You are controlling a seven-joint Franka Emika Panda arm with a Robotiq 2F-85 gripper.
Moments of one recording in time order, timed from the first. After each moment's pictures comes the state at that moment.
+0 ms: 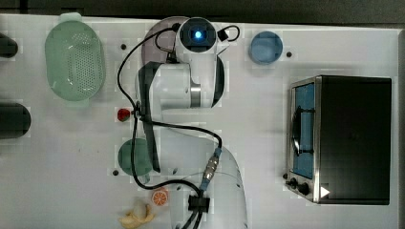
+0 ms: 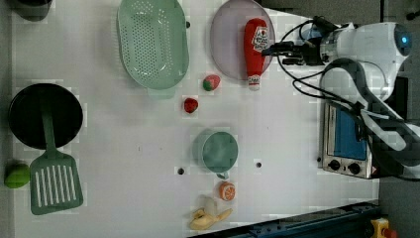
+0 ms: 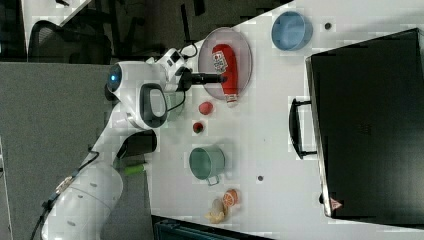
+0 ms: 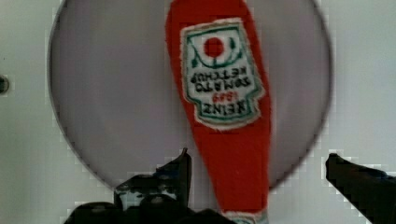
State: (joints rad) arm -0.03 0.62 0.10 -1.73 0.00 0.83 -0.57
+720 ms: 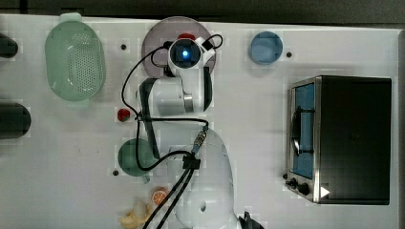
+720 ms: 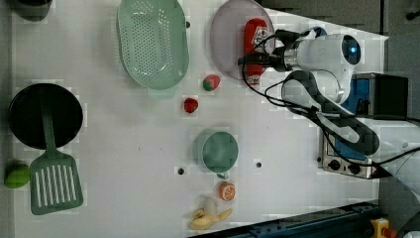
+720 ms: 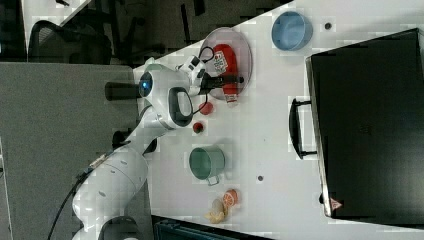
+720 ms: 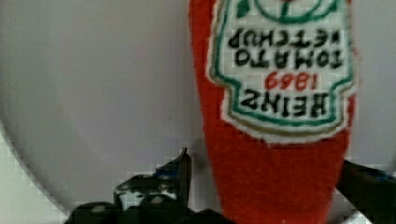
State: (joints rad) arm 0.00 0.80 0.09 -1.72 -0.08 0.99 -0.64
